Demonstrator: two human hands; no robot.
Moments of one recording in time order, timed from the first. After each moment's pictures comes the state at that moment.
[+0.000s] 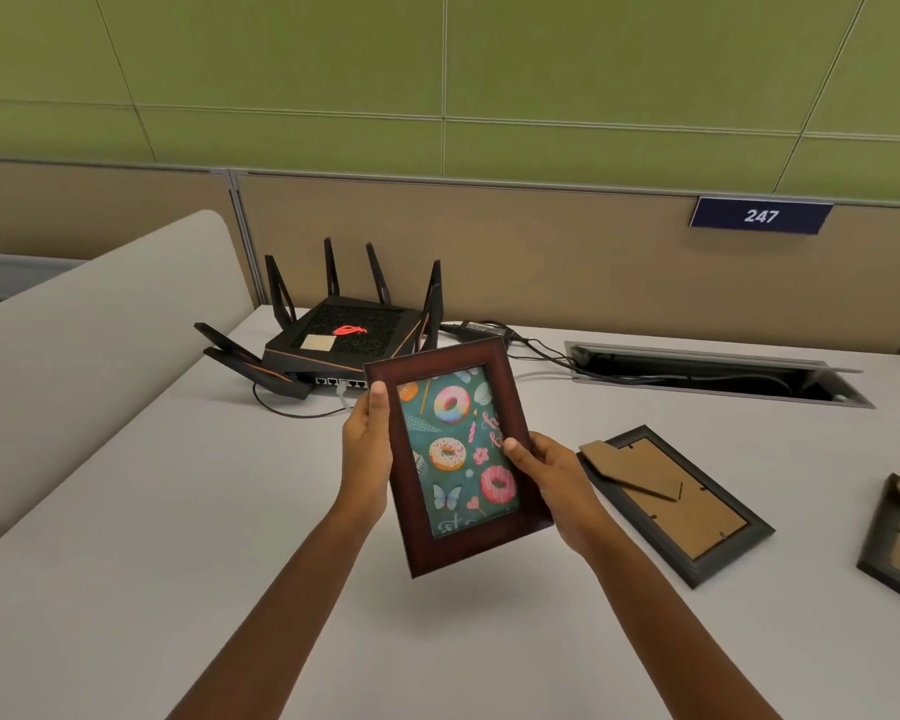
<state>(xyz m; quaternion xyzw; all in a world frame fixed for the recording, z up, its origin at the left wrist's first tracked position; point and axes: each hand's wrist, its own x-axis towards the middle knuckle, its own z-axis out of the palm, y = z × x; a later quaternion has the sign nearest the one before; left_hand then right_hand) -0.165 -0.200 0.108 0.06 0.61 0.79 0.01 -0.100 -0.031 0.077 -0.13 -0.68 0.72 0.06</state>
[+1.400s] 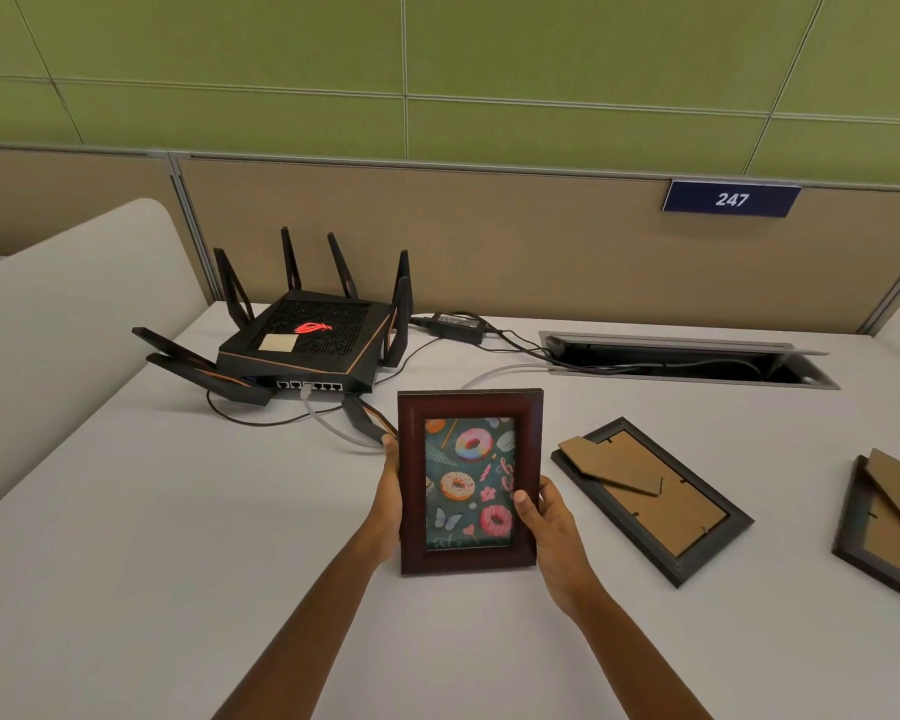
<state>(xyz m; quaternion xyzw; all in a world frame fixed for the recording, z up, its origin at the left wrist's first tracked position) -0.195 -0.160 0.017 0.01 0.56 0.76 0.33 -0.087 -0.017 0.007 -0.17 -0.60 0.77 0.12</state>
